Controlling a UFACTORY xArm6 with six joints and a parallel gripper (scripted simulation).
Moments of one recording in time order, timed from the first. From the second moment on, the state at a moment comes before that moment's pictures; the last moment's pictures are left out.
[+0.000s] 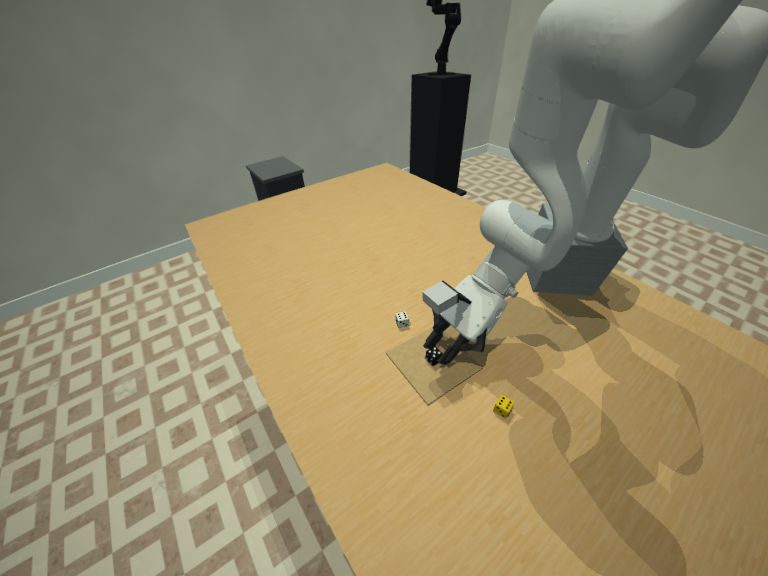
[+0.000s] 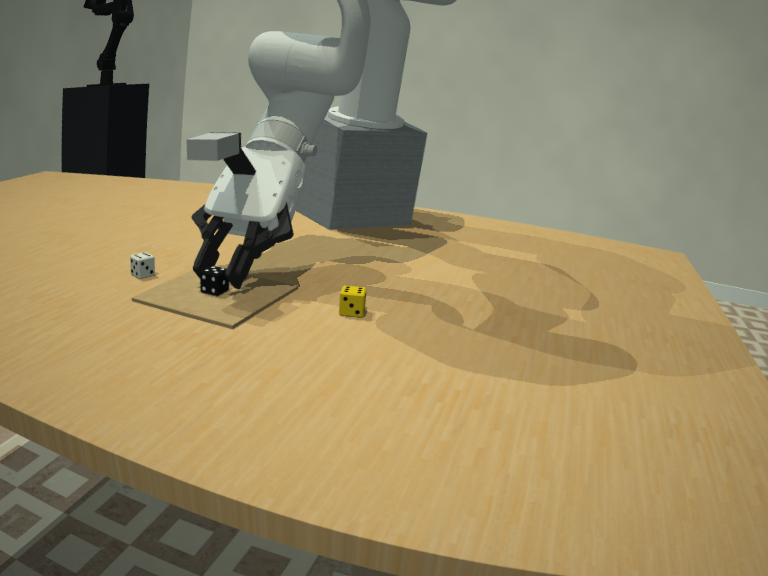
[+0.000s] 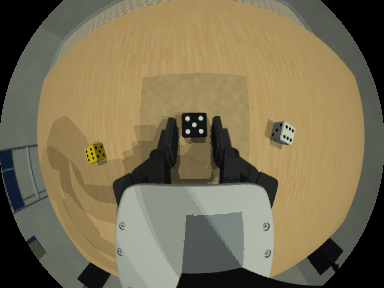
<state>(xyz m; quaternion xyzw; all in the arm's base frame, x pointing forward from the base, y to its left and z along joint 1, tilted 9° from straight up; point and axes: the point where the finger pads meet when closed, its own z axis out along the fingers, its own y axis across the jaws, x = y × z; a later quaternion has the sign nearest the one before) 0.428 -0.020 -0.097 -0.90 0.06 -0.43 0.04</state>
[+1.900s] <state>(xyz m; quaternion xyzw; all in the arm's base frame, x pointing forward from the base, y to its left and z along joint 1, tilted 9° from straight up) 0.427 -0.020 -0.096 -0.90 0.06 -0.43 0.04</state>
